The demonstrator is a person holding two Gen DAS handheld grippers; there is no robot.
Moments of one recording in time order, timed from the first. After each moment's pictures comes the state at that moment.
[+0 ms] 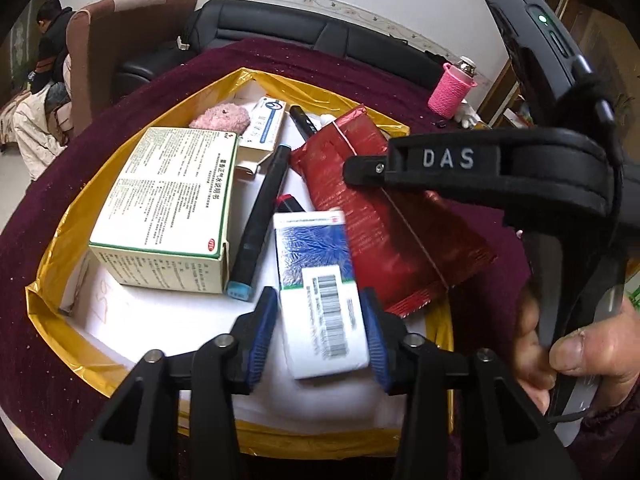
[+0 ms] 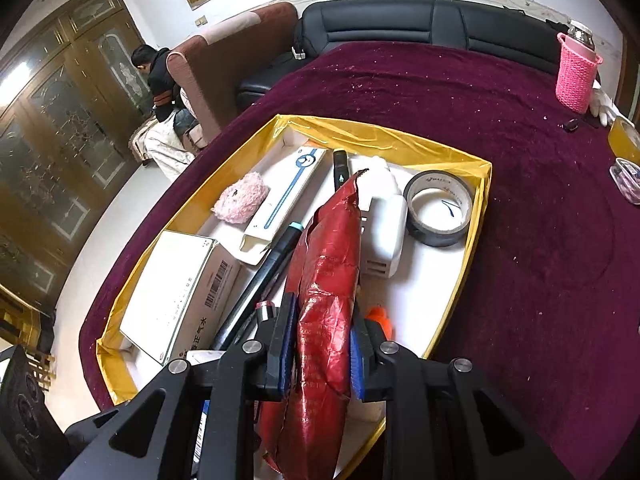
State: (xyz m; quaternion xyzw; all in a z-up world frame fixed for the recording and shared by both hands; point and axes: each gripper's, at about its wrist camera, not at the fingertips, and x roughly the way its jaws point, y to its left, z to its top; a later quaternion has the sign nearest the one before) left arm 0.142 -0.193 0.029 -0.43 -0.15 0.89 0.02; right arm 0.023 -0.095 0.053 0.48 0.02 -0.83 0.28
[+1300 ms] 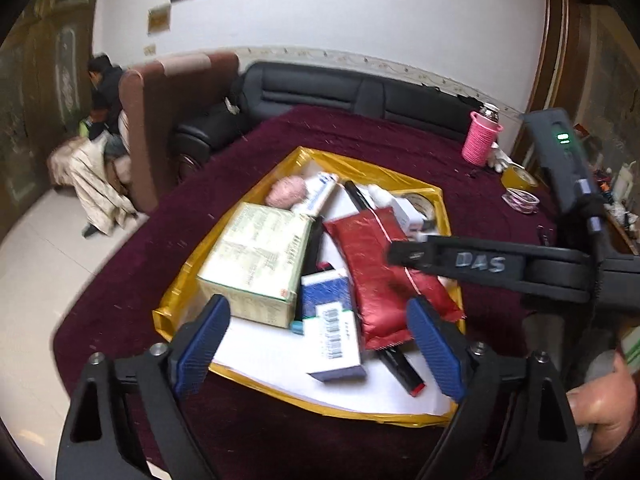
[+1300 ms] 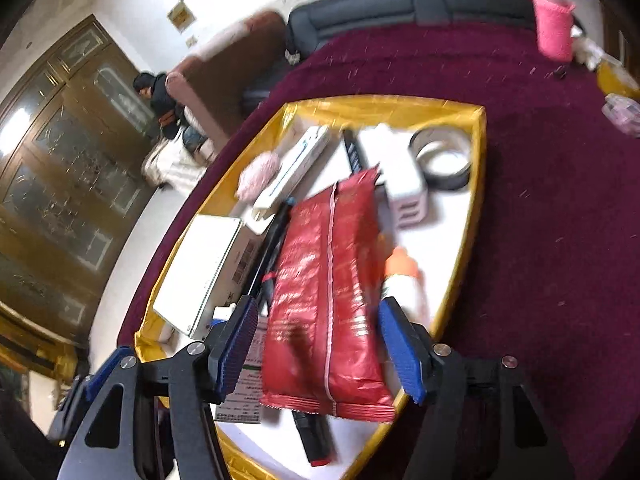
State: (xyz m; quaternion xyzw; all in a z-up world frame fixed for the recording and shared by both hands) left arm 0.190 -0.200 0.085 -0.33 -0.09 0.94 -0.09; right arm 0.062 -0.071 0.058 0.47 -0.06 -0.84 0.28
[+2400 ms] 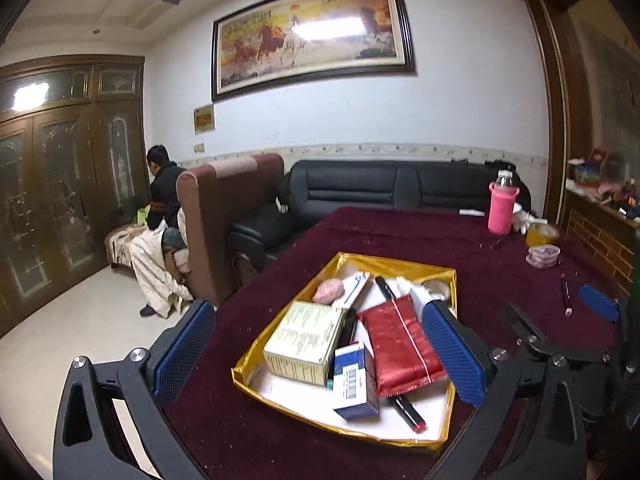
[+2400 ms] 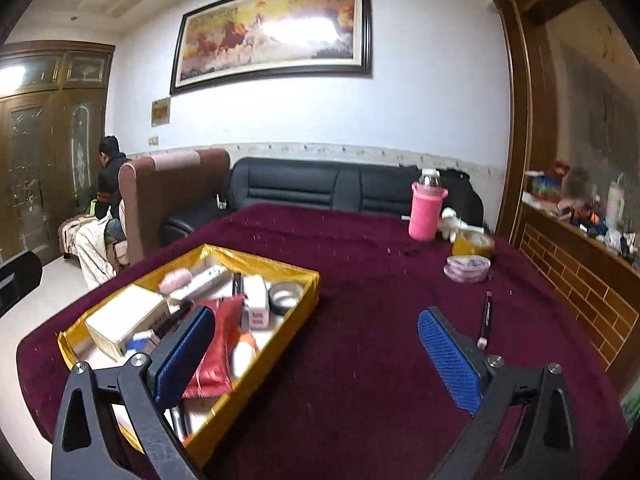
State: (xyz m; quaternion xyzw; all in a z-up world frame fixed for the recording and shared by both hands) left arm 0.252 -0.157 0.143 -0.19 -0.01 0.96 -0.19; right arm 0.160 0.006 0.101 0.18 0.06 -0.97 0.13
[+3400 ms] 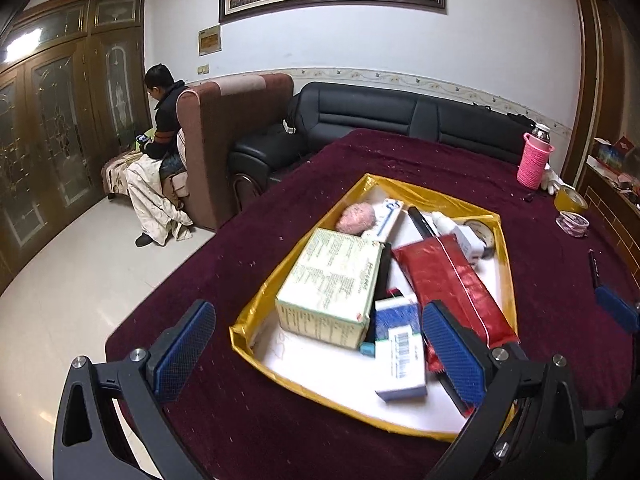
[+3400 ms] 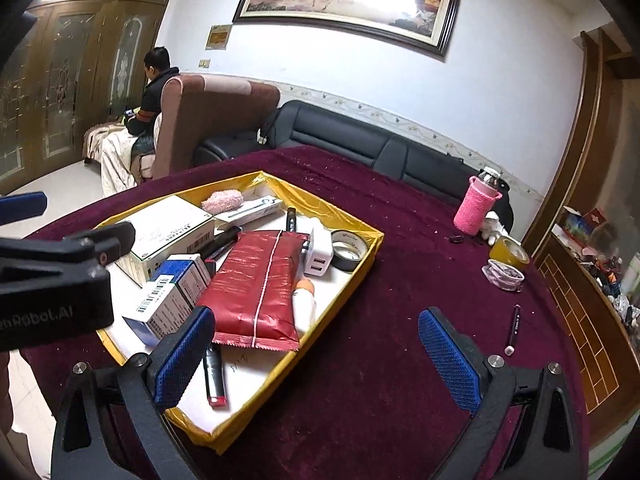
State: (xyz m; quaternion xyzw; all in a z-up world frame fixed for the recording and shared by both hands) left arm 0.202 -0.223 0.095 -0.30 -0.07 0.93 -0.19; right arm 0.163 -0.070 0.075 0.24 0.20 -0.93 0.18
